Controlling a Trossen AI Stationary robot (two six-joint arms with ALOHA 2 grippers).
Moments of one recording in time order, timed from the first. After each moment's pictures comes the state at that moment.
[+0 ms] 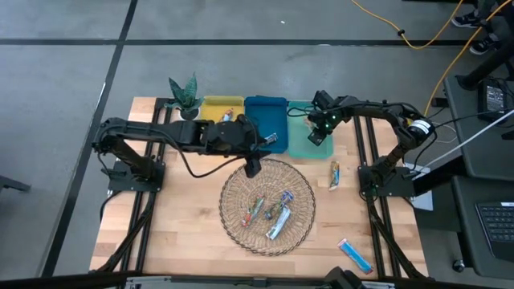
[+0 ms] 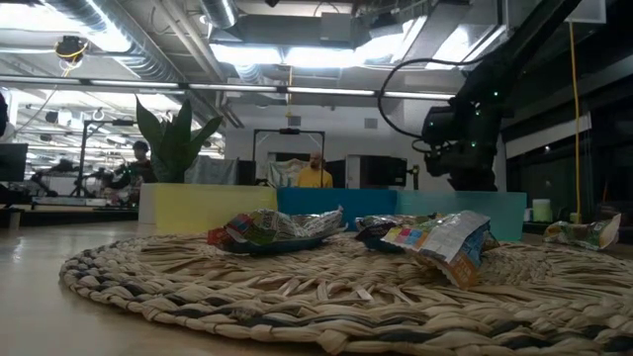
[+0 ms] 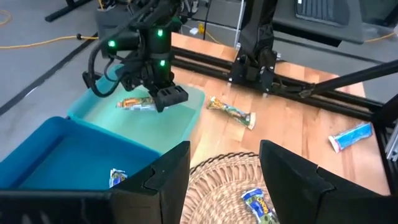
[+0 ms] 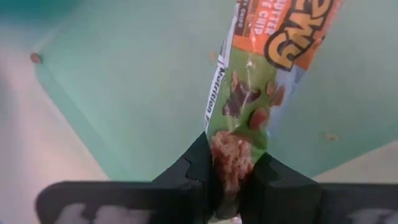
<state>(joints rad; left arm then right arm) -0.06 1.53 1.55 -0.54 -0.30 -0.30 -0.83 1.64 0.89 -0.64 -0.22 -0.14</state>
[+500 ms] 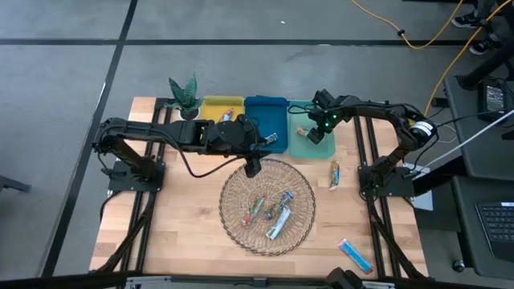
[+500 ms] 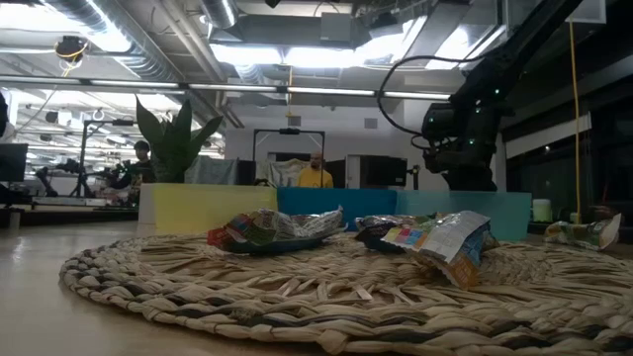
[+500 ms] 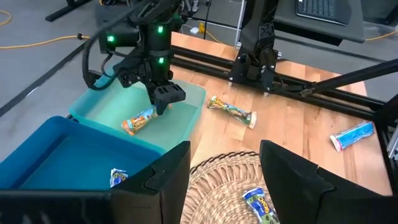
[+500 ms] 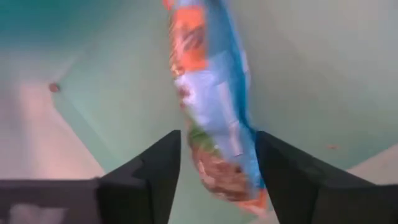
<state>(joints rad) -0.06 1.54 1.55 -0.54 -0.30 -0.29 -0.83 1.62 0.89 -0.62 -0.22 -0.08</state>
